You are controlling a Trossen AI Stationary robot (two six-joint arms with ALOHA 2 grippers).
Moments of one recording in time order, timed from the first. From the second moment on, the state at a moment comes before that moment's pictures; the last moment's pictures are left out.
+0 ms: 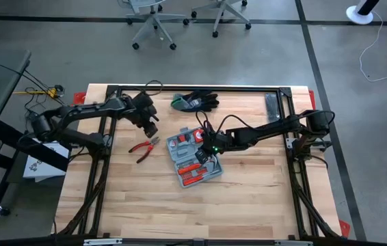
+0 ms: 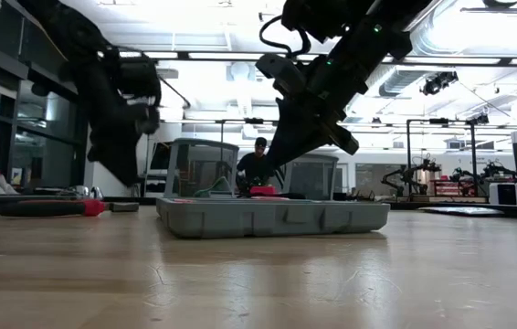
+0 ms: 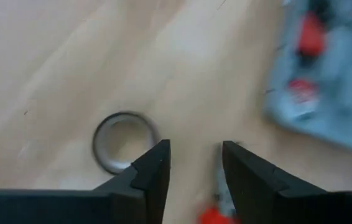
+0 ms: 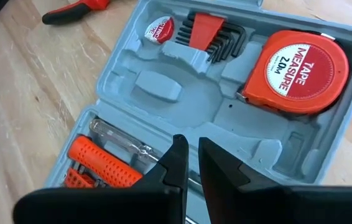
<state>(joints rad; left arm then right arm) 0.61 1.26 0.66 -0.55 0.23 -0.15 0.05 1.78 1.10 -0.20 0.17 0.79</state>
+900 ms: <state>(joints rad) 0.21 1.09 0.66 -0.39 0.07 -0.41 -0.04 1.78 1.10 -0.24 0.14 0.63</state>
